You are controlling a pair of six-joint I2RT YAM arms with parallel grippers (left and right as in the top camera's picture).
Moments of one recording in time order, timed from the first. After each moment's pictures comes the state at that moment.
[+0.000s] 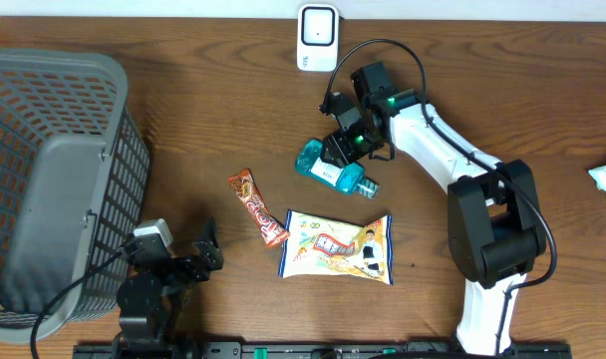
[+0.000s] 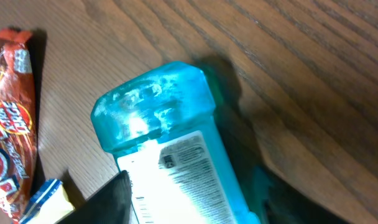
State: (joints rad) left arm -0.03 0.01 0.15 -0.50 0.05 -0.36; right arm 0.38 2.08 1.52 -0.71 -0.41 -0.16
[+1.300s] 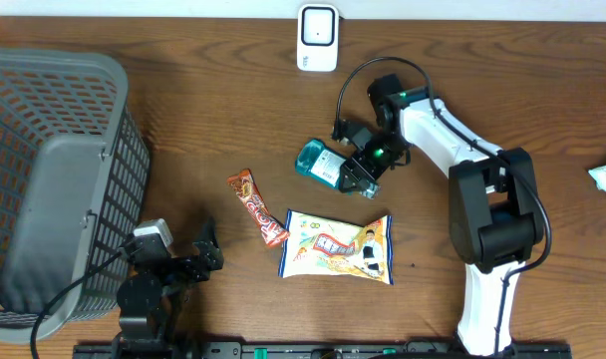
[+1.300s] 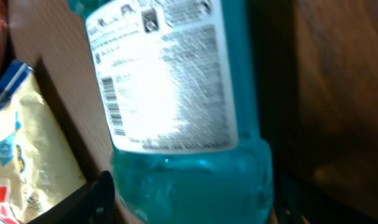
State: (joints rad) left arm -0.03 0.01 0.15 -0.50 0.05 -0.36; right arm 0.31 2.17 1.56 -0.98 -0.47 -0.53
